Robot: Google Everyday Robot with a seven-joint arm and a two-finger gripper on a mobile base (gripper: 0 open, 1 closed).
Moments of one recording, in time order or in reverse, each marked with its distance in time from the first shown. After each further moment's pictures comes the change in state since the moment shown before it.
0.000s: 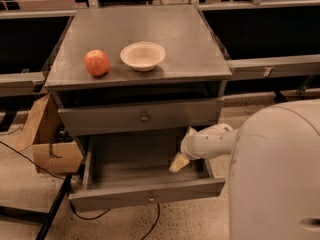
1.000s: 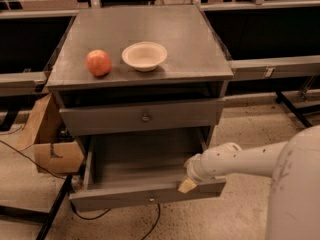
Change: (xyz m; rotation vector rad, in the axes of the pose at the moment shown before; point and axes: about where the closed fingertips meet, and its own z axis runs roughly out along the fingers) arm 0.056 0.084 0.002 -0.193 0.044 -0.069
